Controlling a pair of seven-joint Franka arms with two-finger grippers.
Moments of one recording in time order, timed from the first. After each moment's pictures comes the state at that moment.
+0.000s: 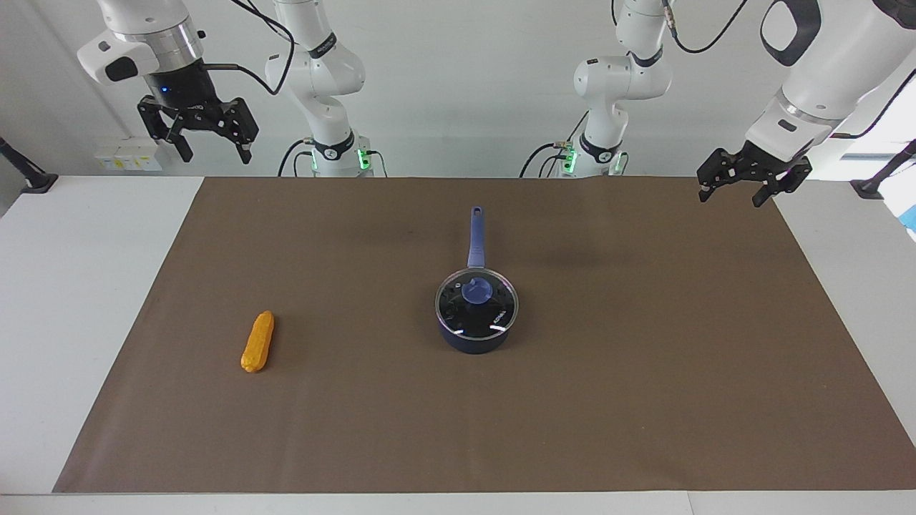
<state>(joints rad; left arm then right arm) -0.04 0.01 0.01 -1.56 -0.01 1.53 0.15 0.03 -0.08 -0.06 -1.53 -0.03 1.50 0.01</state>
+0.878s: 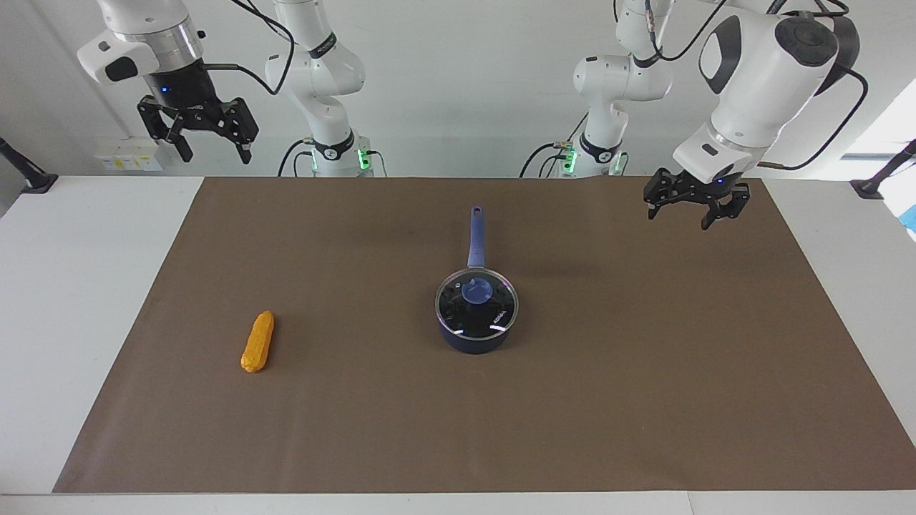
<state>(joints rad) -0.18 0.02 0.00 -1.68 -0.01 1.68 0.15 0.03 -0.08 -0.06 -1.53 -0.03 1.50 0.01</state>
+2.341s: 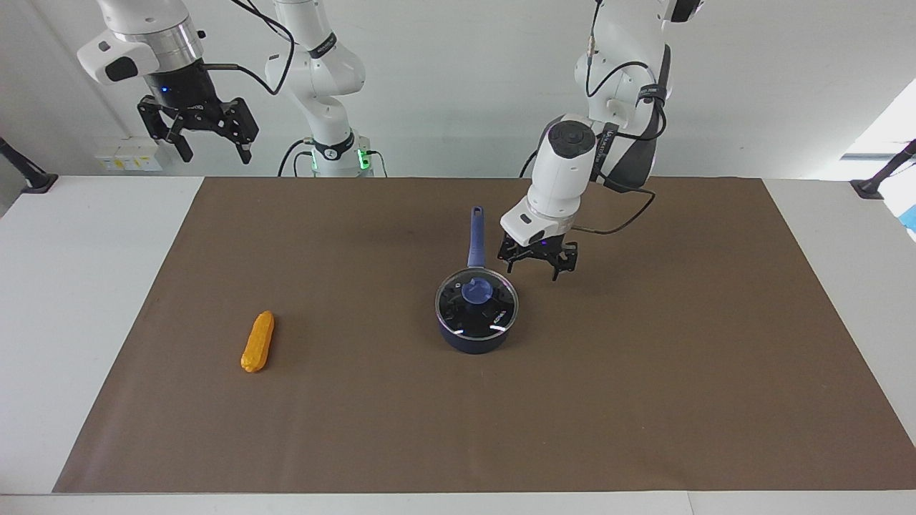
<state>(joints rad) -0.55 0.22 -0.01 -1.85 -0.01 2.15 -0.28 0.03 -0.08 -0.06 -1.53 -0.03 1.50 0.01</state>
